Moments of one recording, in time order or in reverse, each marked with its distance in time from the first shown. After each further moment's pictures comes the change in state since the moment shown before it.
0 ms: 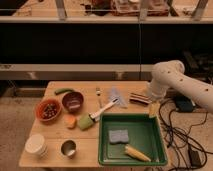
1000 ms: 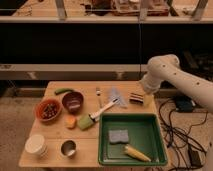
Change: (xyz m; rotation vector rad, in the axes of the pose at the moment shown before) arm -0.009 -0.073 0.004 0.120 -0.025 0.011
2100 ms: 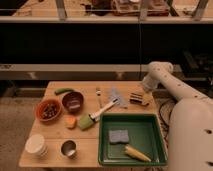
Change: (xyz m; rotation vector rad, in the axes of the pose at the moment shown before) arm 0.064 -0.049 0.109 -0.028 -0.037 0.101
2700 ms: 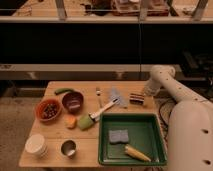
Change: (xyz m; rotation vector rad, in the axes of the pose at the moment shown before) arm 0.017 0.019 0.023 -0.056 0.004 0.026
